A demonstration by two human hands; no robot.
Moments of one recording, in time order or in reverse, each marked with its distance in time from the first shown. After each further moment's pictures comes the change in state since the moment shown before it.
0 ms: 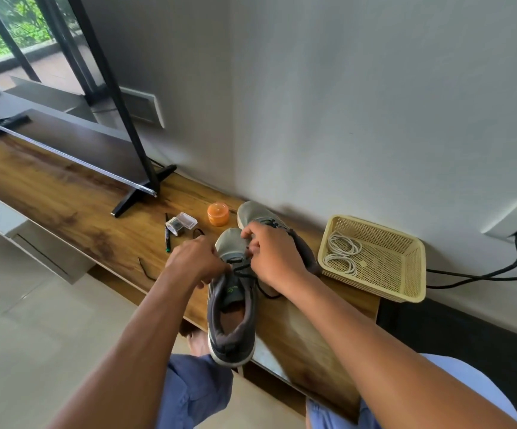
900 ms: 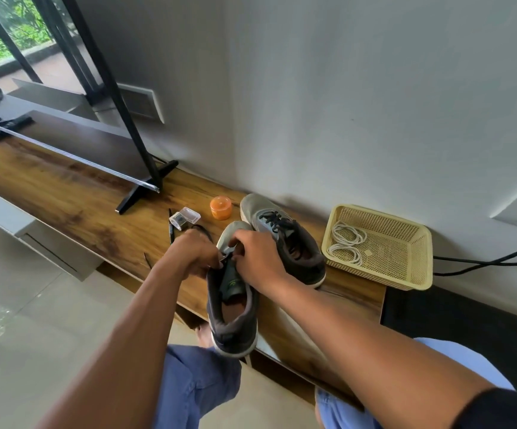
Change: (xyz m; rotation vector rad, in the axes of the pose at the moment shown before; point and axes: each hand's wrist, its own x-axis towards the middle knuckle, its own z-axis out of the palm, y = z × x) left_hand 0.020 -0.014 -0.003 -0.455 -0.111 -0.167; right_hand 0.001 -0.005 0.044 0.091 0.094 -0.133
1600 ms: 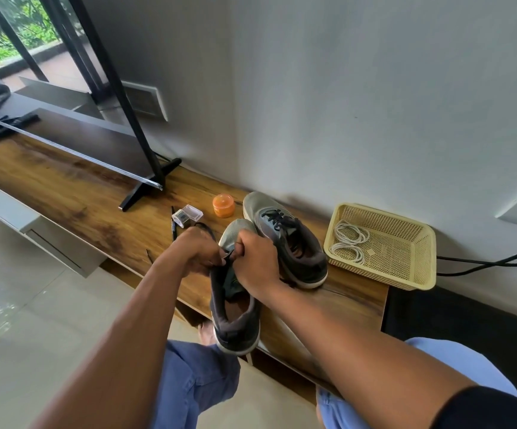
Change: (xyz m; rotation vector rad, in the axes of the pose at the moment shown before) left_hand 0.004 -0.003 0.001 -0.098 -0.033 -0.033; right_hand -0.008 0.002 0.027 0.035 0.114 0.140
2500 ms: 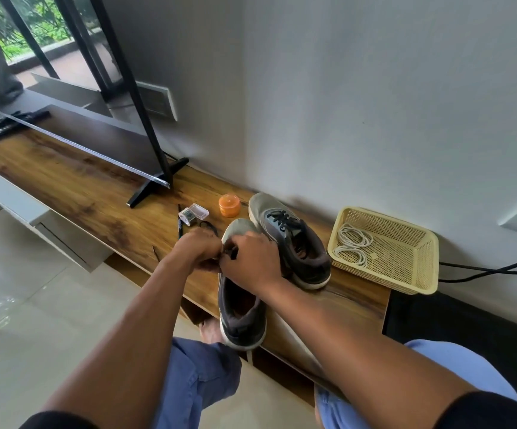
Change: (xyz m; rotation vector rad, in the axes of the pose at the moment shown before) left_hand 0.006 -0.007 0.004 -0.018 0.068 0.042; right_hand -0.001 -0.017 -0.007 -0.260 -0.142 -0.086
